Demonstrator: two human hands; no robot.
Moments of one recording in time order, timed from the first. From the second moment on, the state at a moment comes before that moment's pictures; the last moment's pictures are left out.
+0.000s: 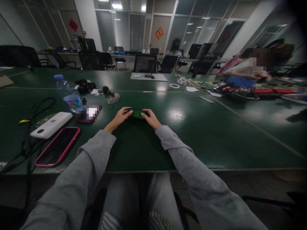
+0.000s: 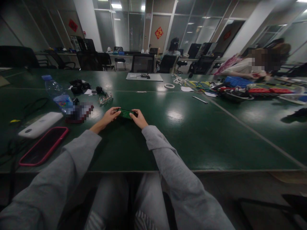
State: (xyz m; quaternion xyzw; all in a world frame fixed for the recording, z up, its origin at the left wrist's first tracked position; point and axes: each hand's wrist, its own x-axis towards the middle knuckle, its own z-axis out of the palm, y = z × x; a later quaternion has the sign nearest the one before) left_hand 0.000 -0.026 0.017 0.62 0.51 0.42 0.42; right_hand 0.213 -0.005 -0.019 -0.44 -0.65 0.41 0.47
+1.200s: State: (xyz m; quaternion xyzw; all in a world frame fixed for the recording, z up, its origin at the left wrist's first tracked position) left_hand -0.013 -0.014 -0.001 0.65 0.44 0.42 0.46; right_hand 0.215 -0.004 -0.024 -0.42 -0.76 0.24 0.43
